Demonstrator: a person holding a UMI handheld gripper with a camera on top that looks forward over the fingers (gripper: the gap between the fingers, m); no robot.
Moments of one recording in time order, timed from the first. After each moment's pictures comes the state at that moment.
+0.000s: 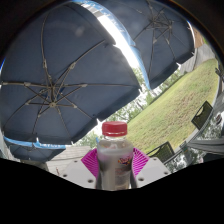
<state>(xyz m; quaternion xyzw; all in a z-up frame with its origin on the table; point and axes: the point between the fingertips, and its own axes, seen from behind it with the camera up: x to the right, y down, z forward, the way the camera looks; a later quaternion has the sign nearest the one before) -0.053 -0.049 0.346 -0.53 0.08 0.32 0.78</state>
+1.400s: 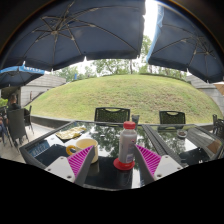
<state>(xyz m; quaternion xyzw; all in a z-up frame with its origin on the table) 0.078 -0.115 0.143 -0.76 -0.06 0.03 0.65</state>
